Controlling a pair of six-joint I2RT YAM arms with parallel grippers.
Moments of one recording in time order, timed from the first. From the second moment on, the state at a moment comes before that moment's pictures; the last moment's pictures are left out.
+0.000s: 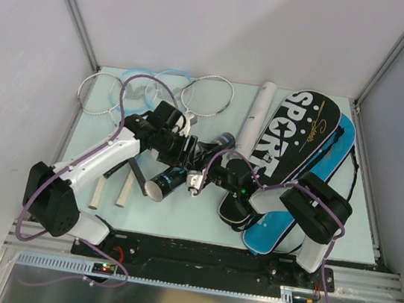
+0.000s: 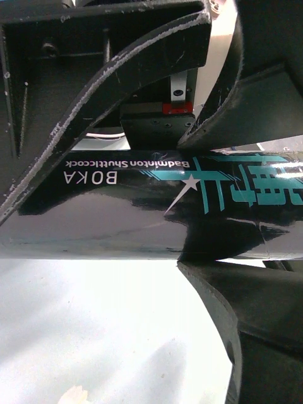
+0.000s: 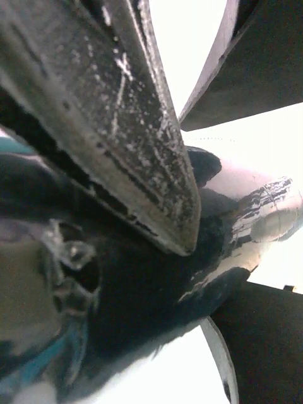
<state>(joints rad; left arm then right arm) -0.55 1.42 1.20 -0.83 0.29 -0.31 0.86 1.80 0.69 0.99 -0.21 -1.11</state>
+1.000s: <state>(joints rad) -0.46 1.05 1.69 -0.81 0.22 -0.29 0.83 1.34 0.72 0.47 -0.04 -0.98</state>
